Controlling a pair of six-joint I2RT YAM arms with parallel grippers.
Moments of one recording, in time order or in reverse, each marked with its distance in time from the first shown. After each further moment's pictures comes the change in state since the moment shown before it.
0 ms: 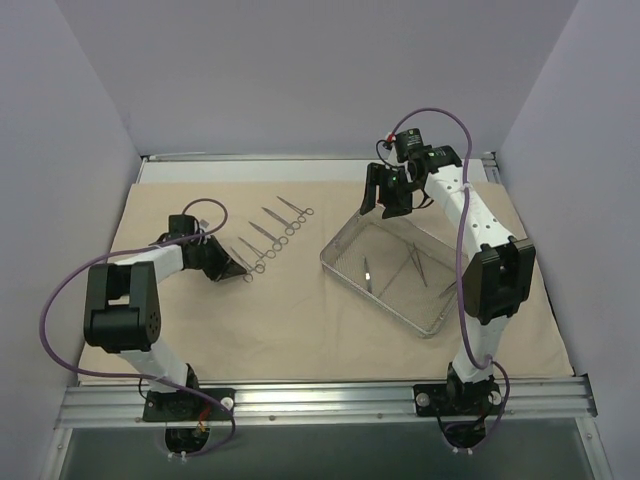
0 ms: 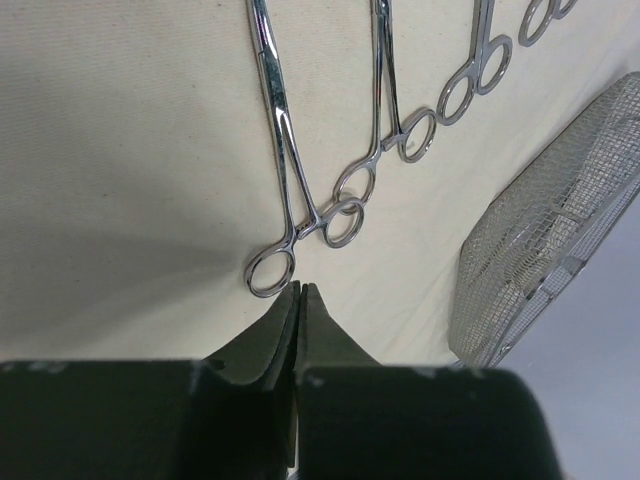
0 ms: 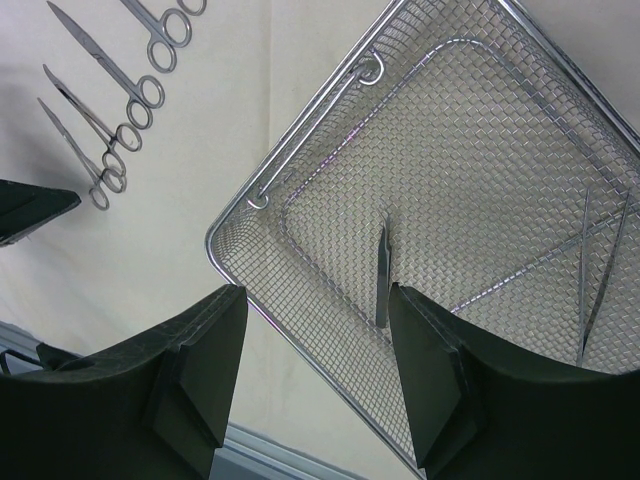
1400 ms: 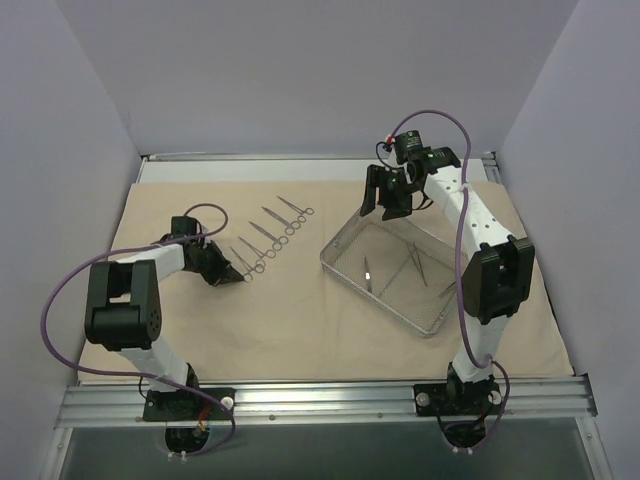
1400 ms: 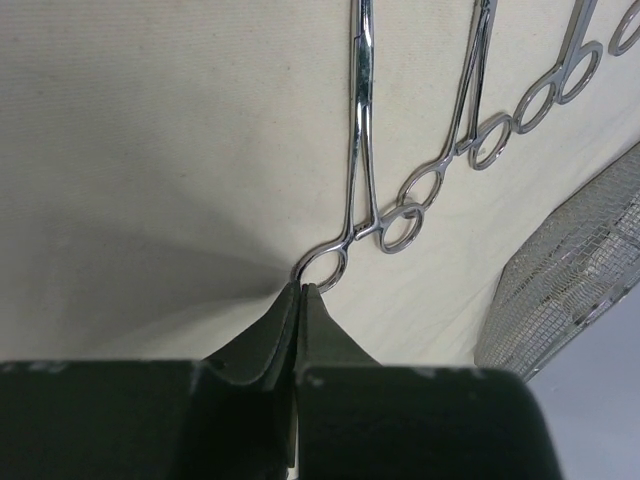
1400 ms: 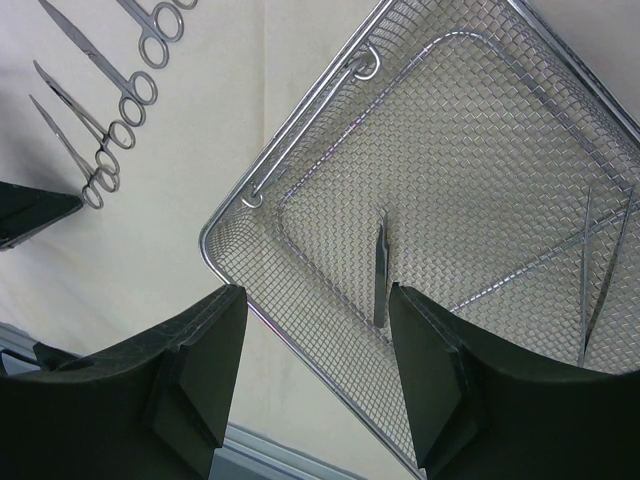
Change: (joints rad) left arm -0.014 0.032 0.013 -0.071 -0.078 0.013; right arm 0.000 0.000 -0.020 0.007 0.000 0.000
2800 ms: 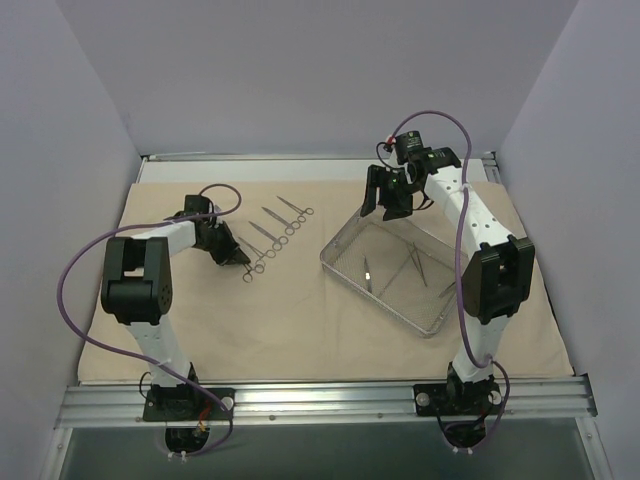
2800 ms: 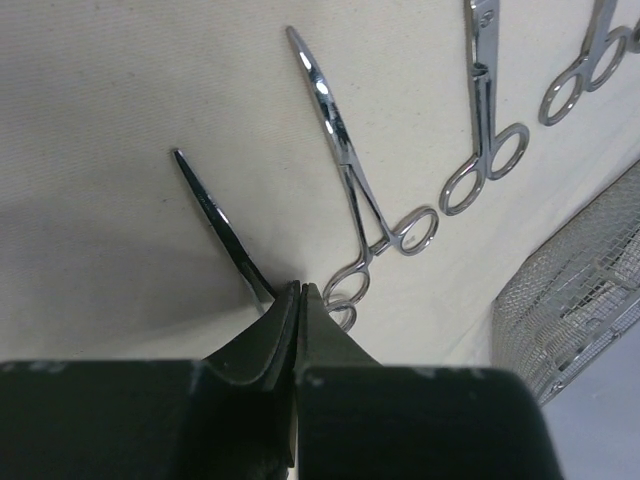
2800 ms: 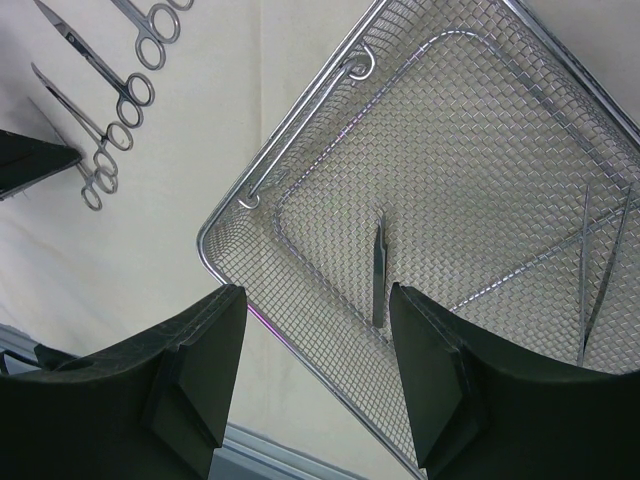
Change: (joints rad) left arm -0.056 0.185 0.262 -0.064 -0.031 0.079; right arm -0.006 0.000 -0.006 0.005 0.000 0.003
